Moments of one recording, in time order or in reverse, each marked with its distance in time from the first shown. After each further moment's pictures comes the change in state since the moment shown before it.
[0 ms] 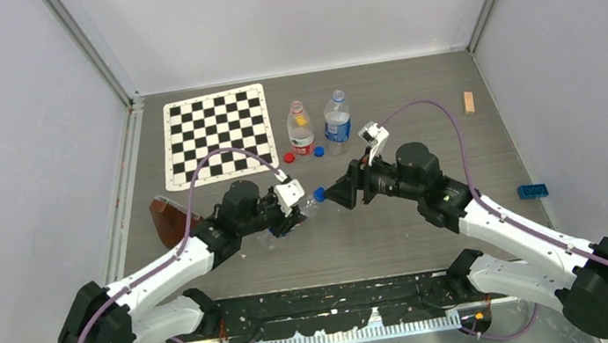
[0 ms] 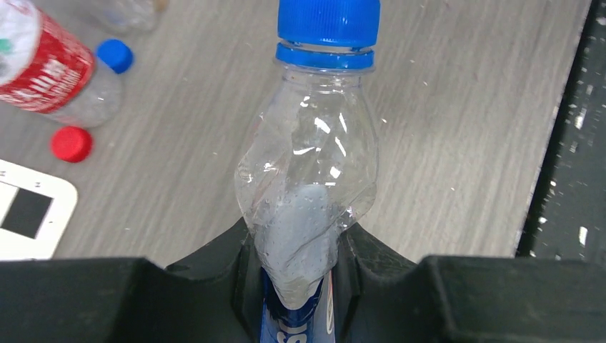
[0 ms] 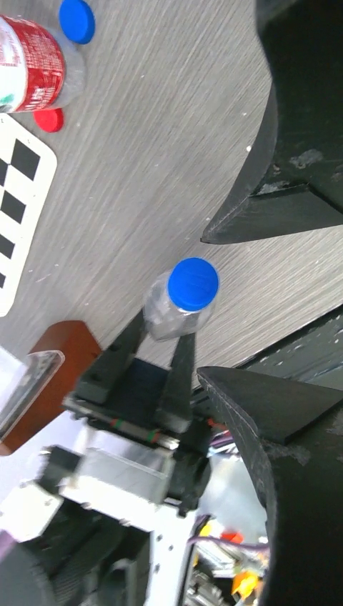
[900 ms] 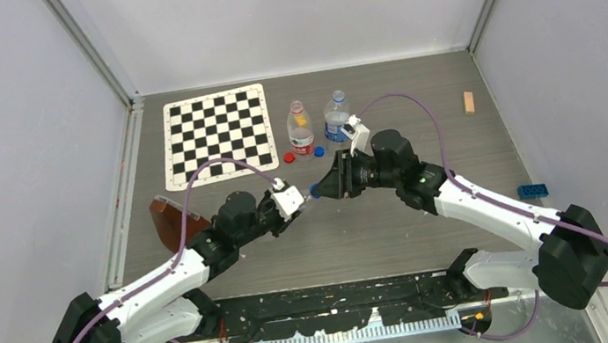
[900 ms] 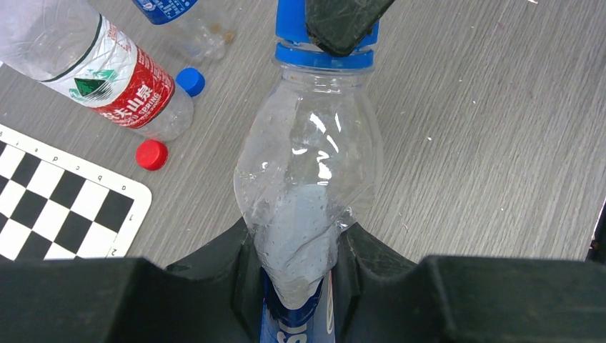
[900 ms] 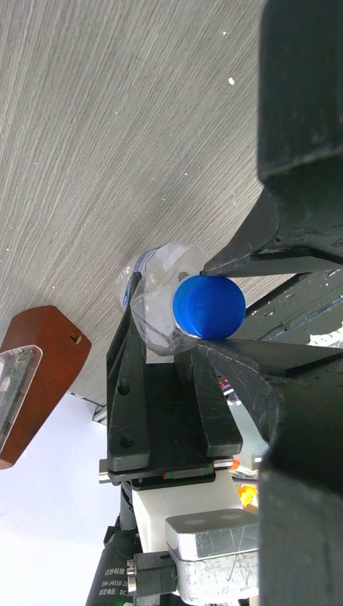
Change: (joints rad) left arm -0.072 -0.114 -0.094 0.146 -0.221 0.058; right arm -0.005 0.230 0.152 -0.060 -0.058 0.225
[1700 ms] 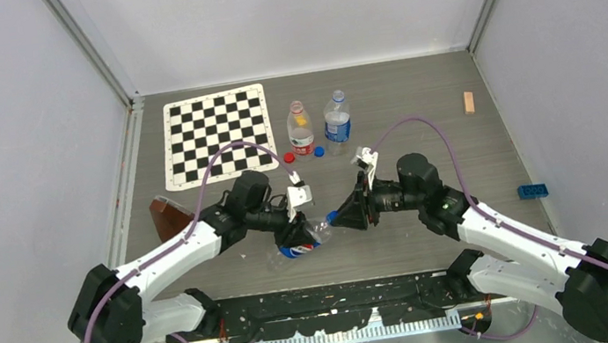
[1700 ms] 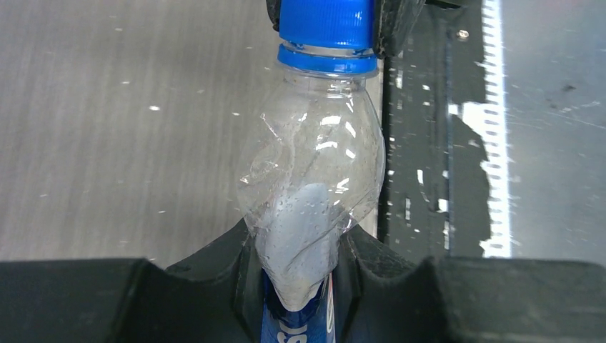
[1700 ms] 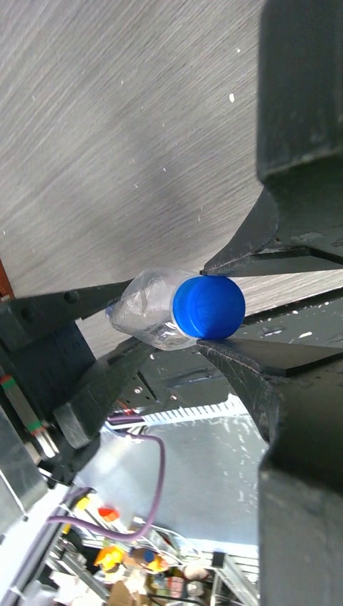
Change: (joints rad) left arm 0.074 0.198 0.190 -0.320 0.565 -0.047; right arm -0.013 -0.225 -0.238 0.090 -0.233 -0.349
